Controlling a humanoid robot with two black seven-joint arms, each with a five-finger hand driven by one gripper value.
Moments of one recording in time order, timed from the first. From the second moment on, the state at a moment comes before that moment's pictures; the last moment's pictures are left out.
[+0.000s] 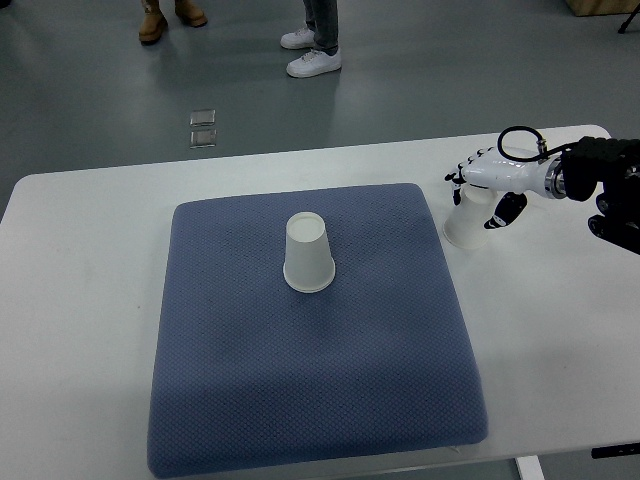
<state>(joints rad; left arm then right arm) -0.02 0.00 -0.06 -0.16 -0.04 0.04 -0.14 1.16 -0.50 -0.25 0.76 -1.47 -0.11 0.36</state>
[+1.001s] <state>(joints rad) -0.02 0.00 -0.06 -0.16 -0.04 0.04 -0.14 1.10 -0.44 -0.20 0.69 -1.37 -0.11 0.36</state>
